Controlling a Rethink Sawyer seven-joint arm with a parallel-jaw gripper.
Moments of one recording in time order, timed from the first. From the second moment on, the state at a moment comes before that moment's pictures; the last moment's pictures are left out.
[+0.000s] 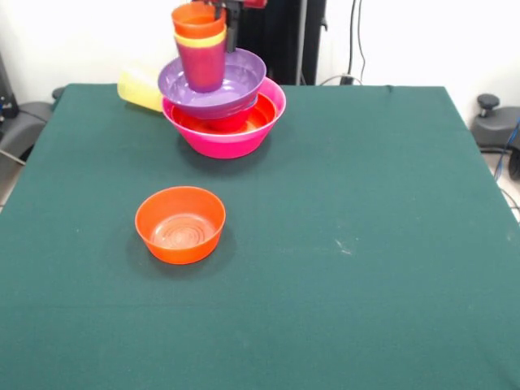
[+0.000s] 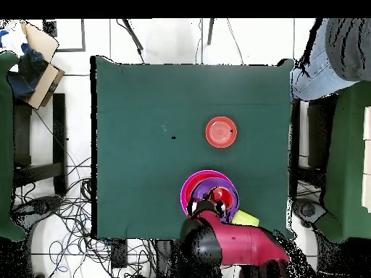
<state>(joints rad) -0.47 -0.95 0.03 2.23 -0.46 0.06 1.78</state>
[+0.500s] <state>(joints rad) -0.37 -0.76 -0.06 2.21 -0.44 -0.24 1.84</state>
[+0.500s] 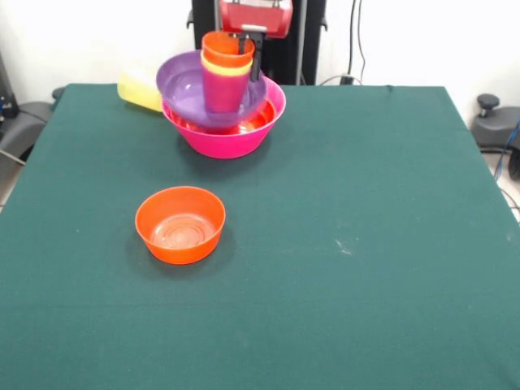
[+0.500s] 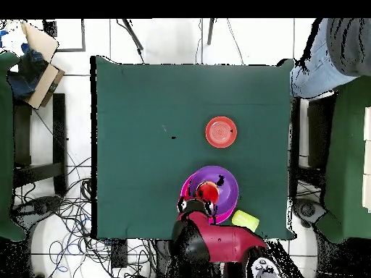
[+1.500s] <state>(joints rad) -0.29 -0.66 -0.15 2.19 -0.42 -0.45 1.84</state>
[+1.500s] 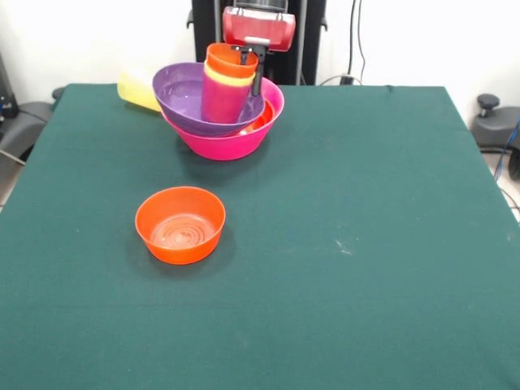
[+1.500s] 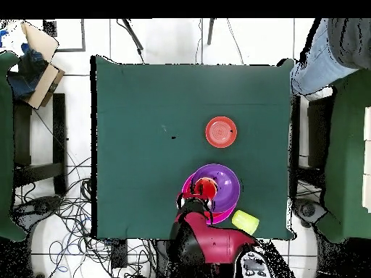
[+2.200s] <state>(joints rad) -0.30 -0.58 -0.14 2.14 -0.37 -0.41 1.84</state>
